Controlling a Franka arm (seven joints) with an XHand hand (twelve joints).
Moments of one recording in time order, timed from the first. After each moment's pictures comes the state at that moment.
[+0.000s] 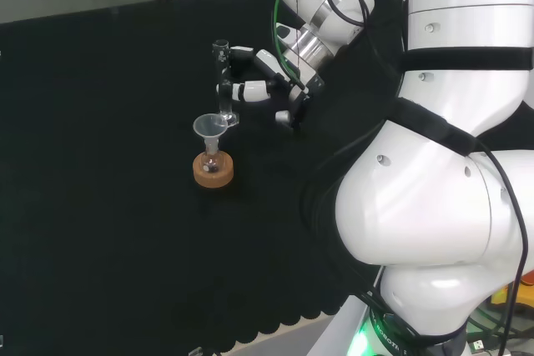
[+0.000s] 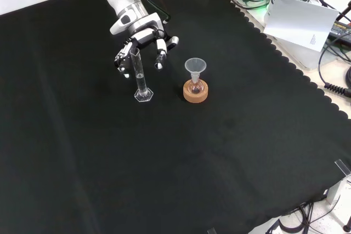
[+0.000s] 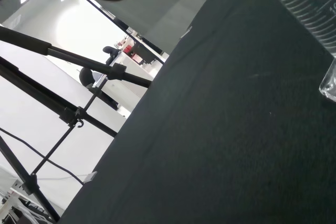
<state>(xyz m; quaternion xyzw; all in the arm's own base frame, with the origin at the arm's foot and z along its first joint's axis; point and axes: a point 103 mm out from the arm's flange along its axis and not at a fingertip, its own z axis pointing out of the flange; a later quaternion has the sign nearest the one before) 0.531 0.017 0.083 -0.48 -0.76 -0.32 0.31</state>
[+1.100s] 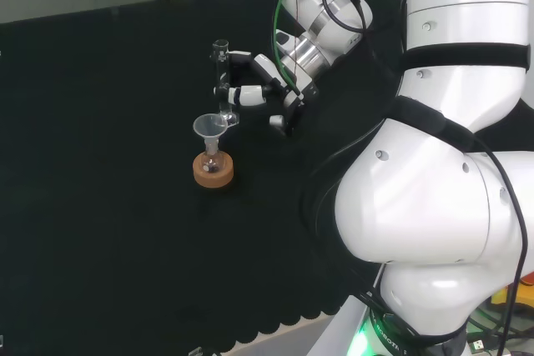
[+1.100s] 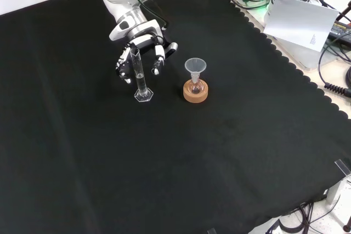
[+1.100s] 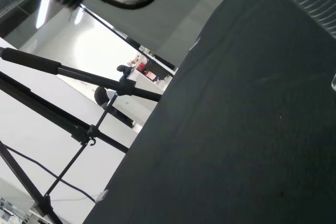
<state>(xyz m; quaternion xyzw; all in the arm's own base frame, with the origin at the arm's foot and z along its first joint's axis) 0.540 0.025 0.070 -0.47 -0.74 -0.35 0.32</state>
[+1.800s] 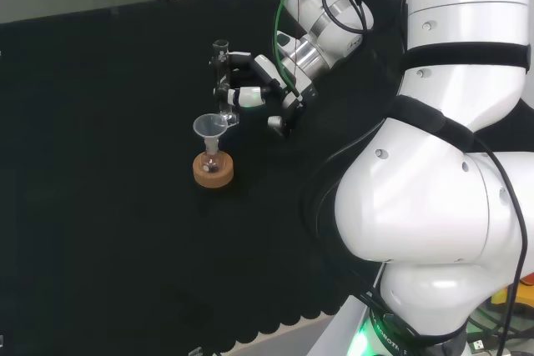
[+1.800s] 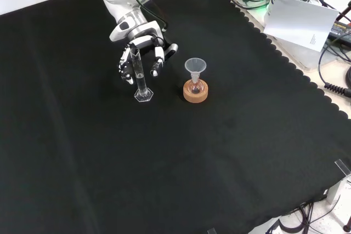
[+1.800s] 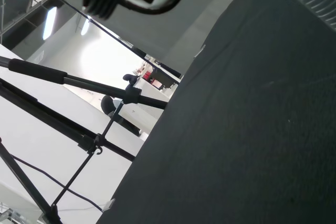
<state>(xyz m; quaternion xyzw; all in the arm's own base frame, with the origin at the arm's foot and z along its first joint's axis) 0.541 0.028 0.069 -0.47 -0.73 -0.37 0.32</state>
